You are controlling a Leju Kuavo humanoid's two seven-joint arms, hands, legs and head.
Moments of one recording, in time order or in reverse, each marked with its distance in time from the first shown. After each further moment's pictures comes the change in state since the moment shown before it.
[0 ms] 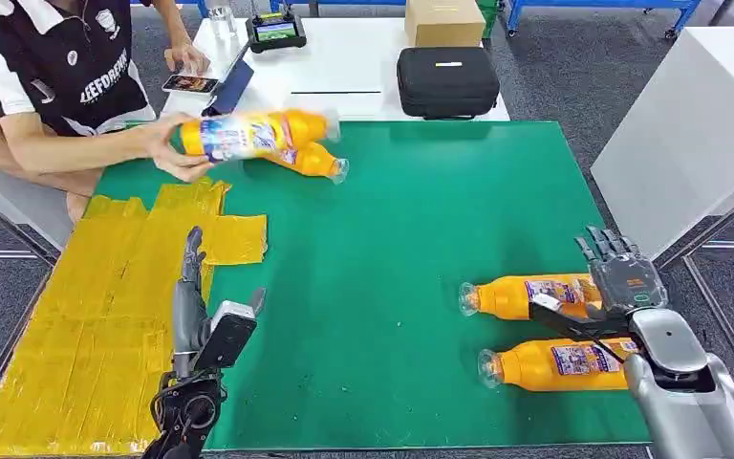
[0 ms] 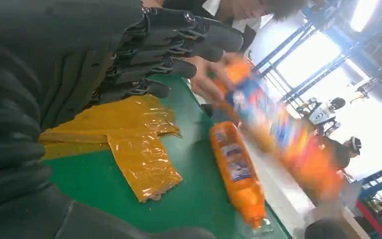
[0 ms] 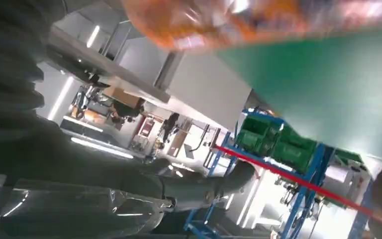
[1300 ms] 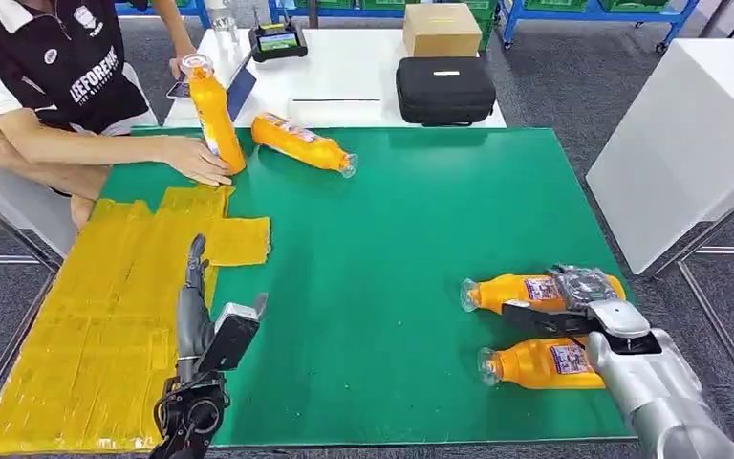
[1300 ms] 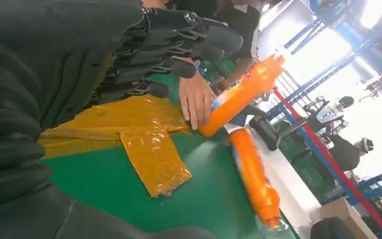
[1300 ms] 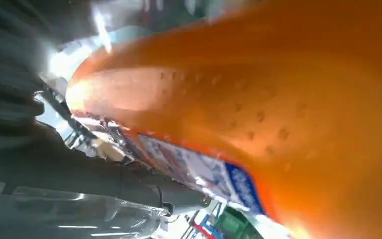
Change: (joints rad) left arm 0.012 -0.003 -0.005 0.016 -0.003 0.000 0.034; right arm -0.233 0.051 0.194 0.498 -0.050 0.173 0.053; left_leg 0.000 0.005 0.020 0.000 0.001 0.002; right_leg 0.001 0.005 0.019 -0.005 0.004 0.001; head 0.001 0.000
